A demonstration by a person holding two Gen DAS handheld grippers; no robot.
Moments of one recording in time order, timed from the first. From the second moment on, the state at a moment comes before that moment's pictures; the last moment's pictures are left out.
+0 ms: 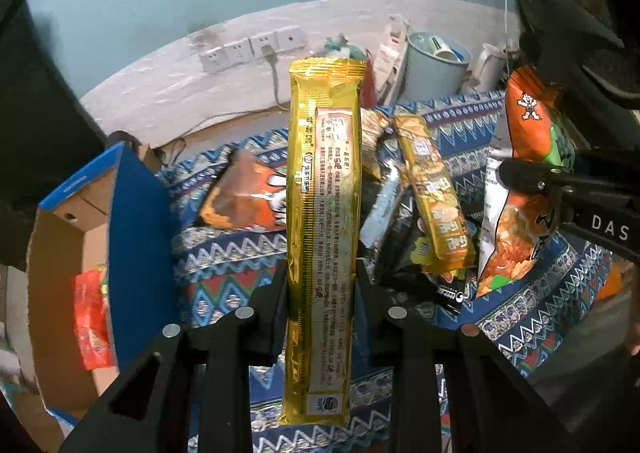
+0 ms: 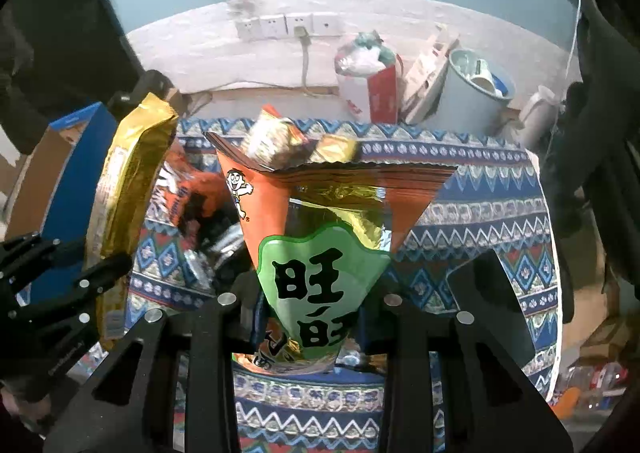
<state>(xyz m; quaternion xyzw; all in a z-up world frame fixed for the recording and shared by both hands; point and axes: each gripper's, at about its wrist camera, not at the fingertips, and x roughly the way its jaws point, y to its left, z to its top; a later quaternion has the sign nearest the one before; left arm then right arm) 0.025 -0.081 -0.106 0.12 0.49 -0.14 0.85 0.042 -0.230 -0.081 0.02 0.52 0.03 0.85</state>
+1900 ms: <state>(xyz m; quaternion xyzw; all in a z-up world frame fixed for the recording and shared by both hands) 0.040 0.163 -0.068 -0.03 0.47 0.03 0.88 0.087 0.006 -0.019 -0.04 0.47 0.20 0.86</state>
